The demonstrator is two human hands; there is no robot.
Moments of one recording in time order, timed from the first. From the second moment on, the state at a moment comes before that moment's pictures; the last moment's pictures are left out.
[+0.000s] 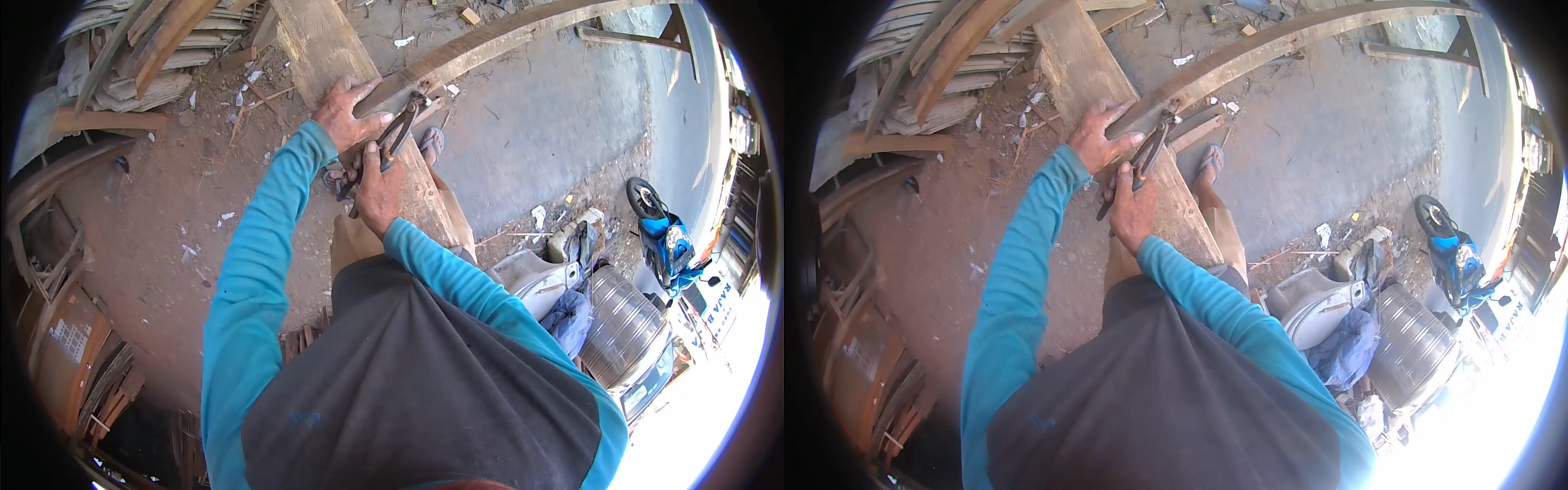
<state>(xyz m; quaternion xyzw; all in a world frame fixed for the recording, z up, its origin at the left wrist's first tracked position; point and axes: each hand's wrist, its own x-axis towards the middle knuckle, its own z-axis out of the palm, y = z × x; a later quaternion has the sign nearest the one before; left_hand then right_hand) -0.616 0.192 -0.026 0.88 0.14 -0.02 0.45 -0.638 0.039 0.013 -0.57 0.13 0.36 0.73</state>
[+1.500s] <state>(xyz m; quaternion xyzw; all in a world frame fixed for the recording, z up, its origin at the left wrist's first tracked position) -0.615 0.087 -0.051 0.88 0.43 0.09 0.16 -0.413 -0.512 -0.139 -0.87 -0.13 0.46 0.15</state>
